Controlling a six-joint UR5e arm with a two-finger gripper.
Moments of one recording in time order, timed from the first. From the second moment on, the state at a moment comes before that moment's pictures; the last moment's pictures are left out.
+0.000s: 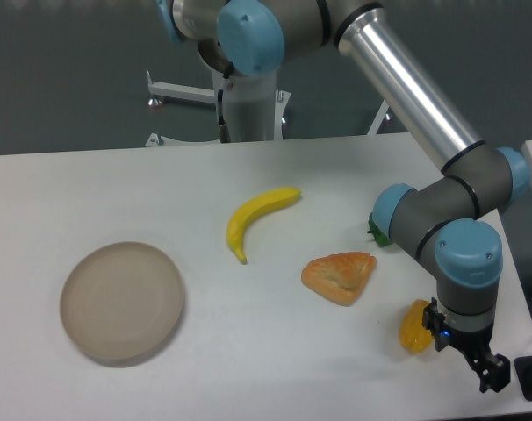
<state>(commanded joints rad) 2.36 -2.56 -0.68 -1.10 1.64 1.51</state>
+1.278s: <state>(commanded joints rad) 2.44 -2.24 -1.09 -1.25 1.64 1.58</state>
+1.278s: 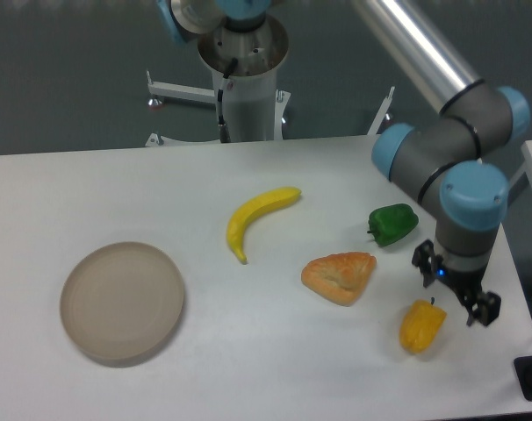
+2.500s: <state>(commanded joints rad) 2.54 -2.08 -1.43 -1.24 1.59 1.69</state>
